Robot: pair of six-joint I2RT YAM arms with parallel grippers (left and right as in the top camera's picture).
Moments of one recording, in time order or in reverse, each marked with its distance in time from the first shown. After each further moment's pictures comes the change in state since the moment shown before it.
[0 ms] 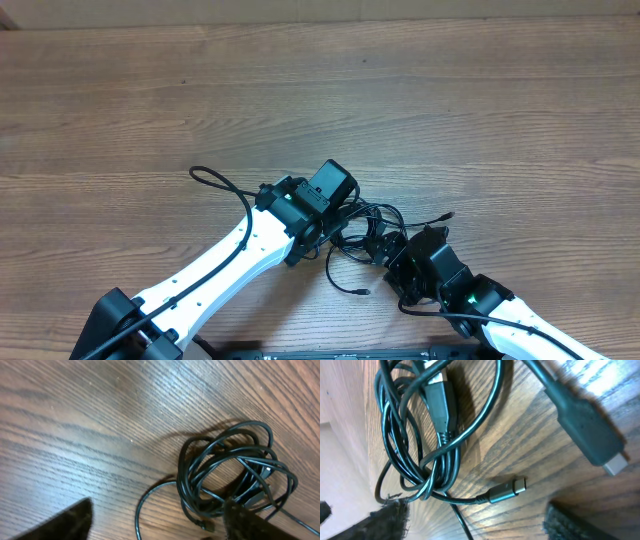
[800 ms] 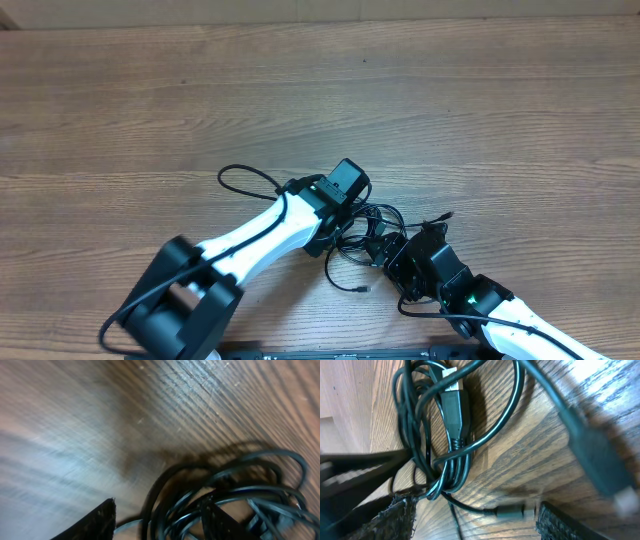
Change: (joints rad) left arm -0.002 0.247 0.000 0.200 0.047 -0.112; right arm 0.000 0.003 -0.005 0.034 0.023 -0.055
